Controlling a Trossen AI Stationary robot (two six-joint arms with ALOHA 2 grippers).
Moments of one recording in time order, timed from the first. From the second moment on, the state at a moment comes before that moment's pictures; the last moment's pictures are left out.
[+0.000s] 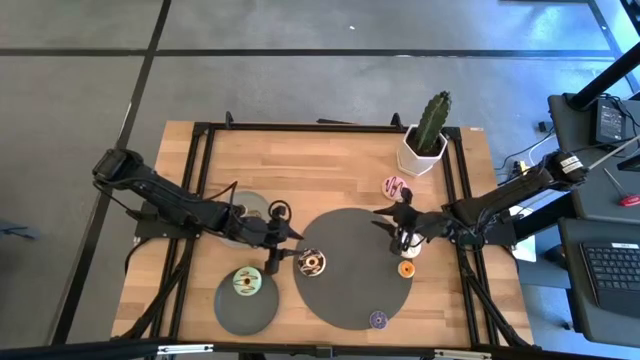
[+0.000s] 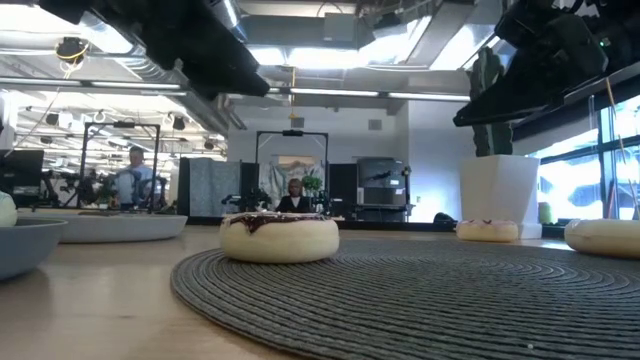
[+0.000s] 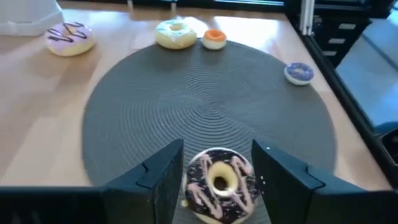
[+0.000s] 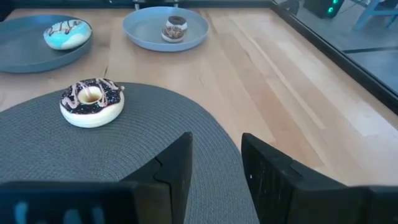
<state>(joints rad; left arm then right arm) -0.34 1.35 0.68 0.17 -0.24 -0.23 0.38 1.04 0.40 0.13 0.58 0.23</state>
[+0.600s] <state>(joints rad) -0.33 1.68 0.79 0.19 -0.27 -0.25 0.38 1.04 0.40 0.13 0.58 0.23</state>
